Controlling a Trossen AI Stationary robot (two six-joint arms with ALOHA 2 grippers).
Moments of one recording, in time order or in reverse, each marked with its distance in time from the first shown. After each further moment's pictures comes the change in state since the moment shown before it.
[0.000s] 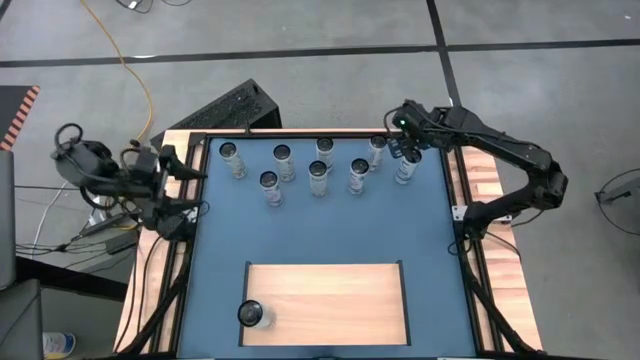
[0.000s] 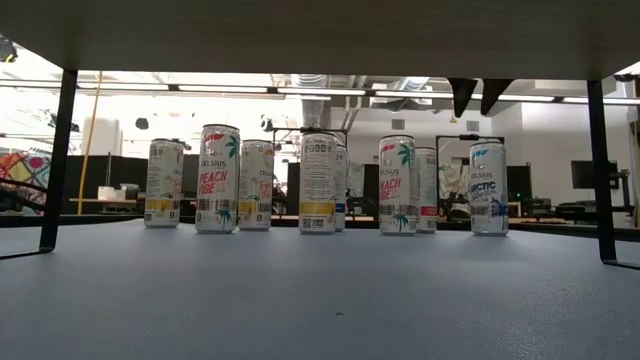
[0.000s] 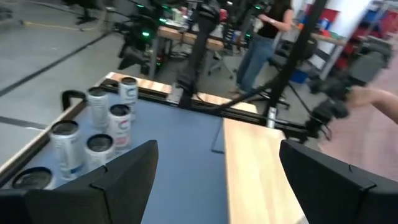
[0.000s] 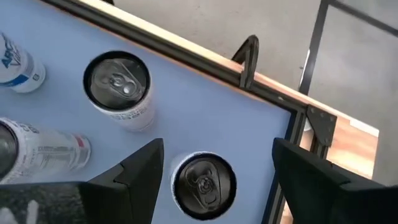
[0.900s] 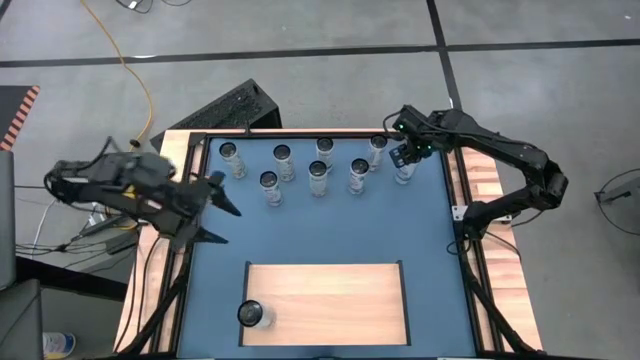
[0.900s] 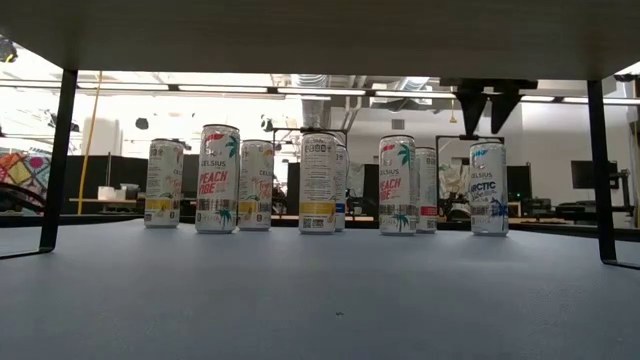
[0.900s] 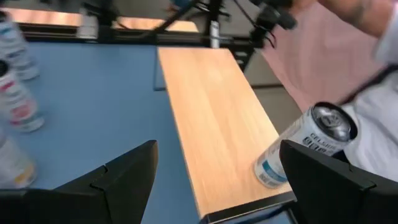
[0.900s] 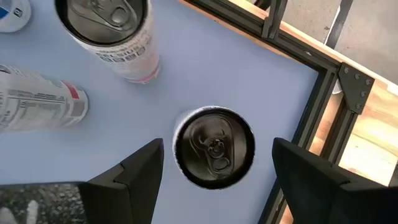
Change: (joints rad) left arm 0.490 0.237 -0.005 0.009 0.854 0.182; right arm -0.032 0.001 -0.093 -0.011 -0.146 -0.009
